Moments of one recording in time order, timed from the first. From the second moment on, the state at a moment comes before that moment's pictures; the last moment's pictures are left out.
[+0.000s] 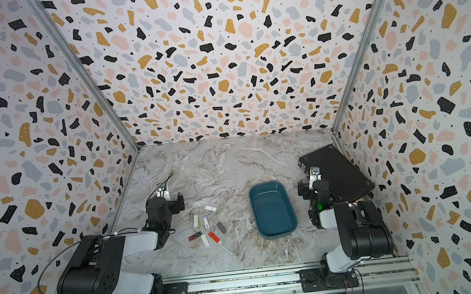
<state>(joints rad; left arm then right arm) -0.14 1.43 0.31 0.74 -0.30 0.04 0.02 1.52 0.32 0.81 0.17 -0.05</state>
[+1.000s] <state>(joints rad) -0.28 0.58 0.78 -0.71 -0.22 -0.55 0.29 0.97 0.72 -0.10 -0.33 0.35</state>
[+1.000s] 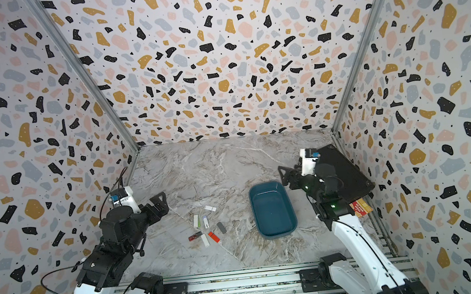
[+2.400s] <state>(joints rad) -0.28 0.69 0.89 -1.03 -0.20 -0.47 1.16 2.00 1.42 -0.68 0.12 0.26</state>
